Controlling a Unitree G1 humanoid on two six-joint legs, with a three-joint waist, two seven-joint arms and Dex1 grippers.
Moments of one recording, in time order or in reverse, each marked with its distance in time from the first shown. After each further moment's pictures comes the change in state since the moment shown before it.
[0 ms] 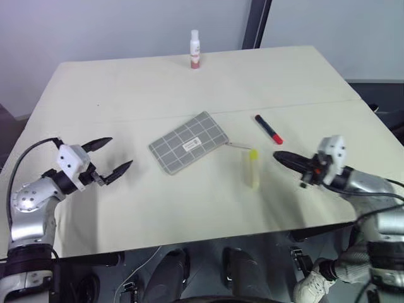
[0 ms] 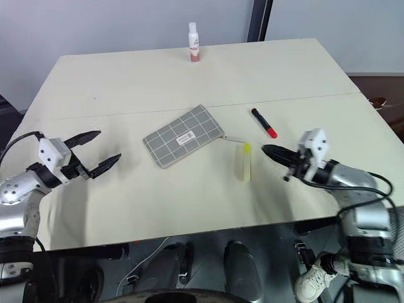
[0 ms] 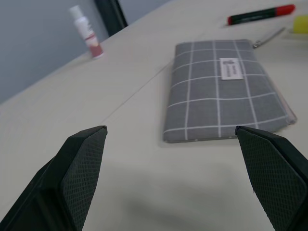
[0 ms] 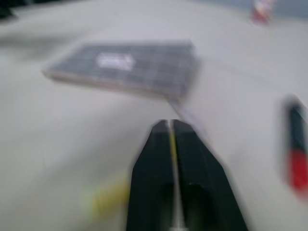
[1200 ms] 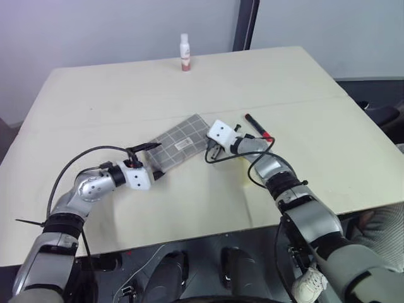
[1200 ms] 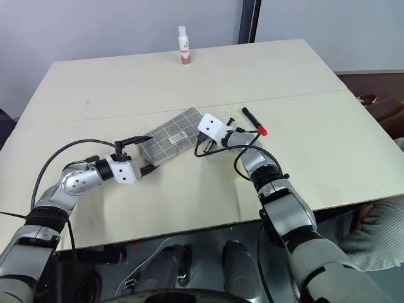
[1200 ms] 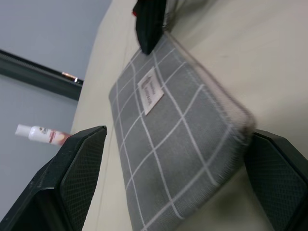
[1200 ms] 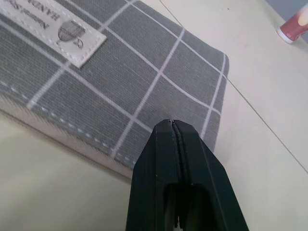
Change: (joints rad) left arm -0.306 -0.037 -0.377 0.441 0.675 -0.591 0.510; right arm -0.615 0.351 0.407 0.937 -0.656 -0.360 -0.446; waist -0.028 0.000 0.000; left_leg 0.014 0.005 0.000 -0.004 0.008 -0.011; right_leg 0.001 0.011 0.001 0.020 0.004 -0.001
